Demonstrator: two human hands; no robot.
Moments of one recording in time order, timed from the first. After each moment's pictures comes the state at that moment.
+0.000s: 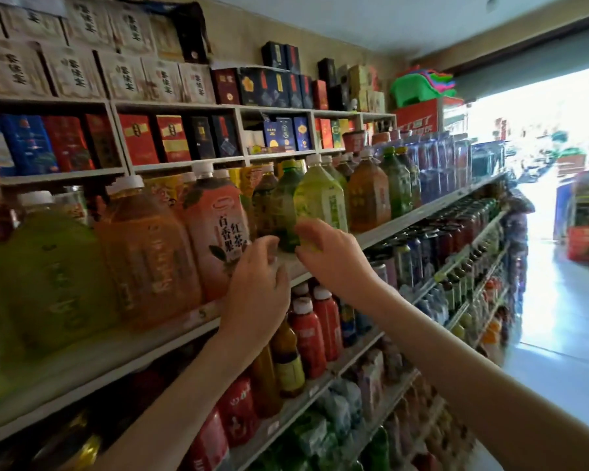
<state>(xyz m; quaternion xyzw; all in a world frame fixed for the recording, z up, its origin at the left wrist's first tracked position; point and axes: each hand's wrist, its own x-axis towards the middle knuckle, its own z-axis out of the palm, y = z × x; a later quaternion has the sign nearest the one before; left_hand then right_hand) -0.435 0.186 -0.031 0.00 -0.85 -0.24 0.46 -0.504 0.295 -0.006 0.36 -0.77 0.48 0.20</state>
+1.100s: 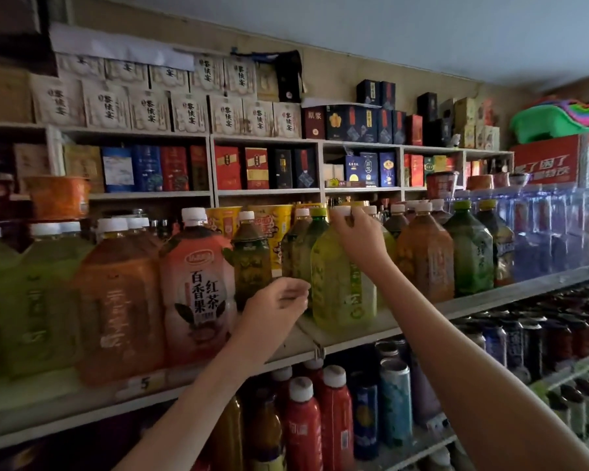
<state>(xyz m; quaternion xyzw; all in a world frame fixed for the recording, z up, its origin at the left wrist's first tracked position) -0.553 0.189 0.000 0.11 -0.83 -0.40 0.37 -0.730 0.252 0.073 0.40 -0.70 0.55 0.22</state>
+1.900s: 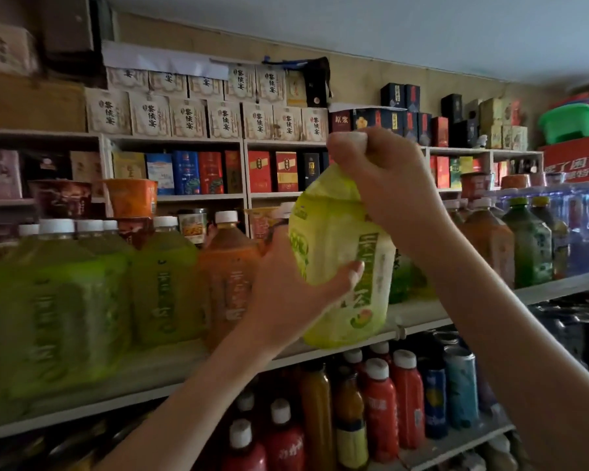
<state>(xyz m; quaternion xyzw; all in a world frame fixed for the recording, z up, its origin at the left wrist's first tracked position) -0.417 0.188 0.033 -0.01 -0.80 -0.35 0.49 -0.509 0.287 0.120 0.53 -0.53 0.61 0.26</state>
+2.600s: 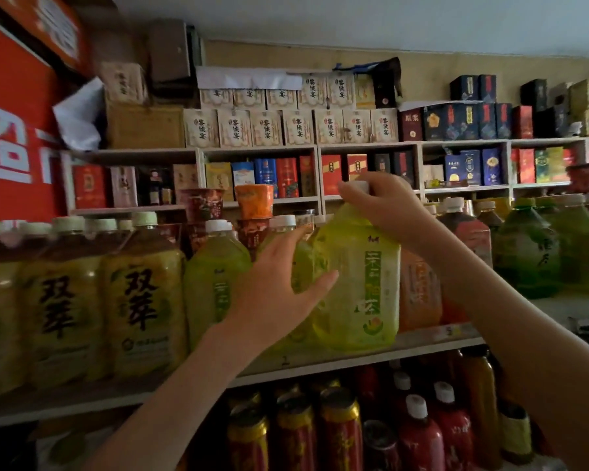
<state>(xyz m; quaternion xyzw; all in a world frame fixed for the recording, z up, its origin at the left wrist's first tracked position) -0.184 0.053 0.036 0.15 -0.87 -0.05 0.47 -0.355 0.125 0.115 0.57 -0.60 0.53 0.16</state>
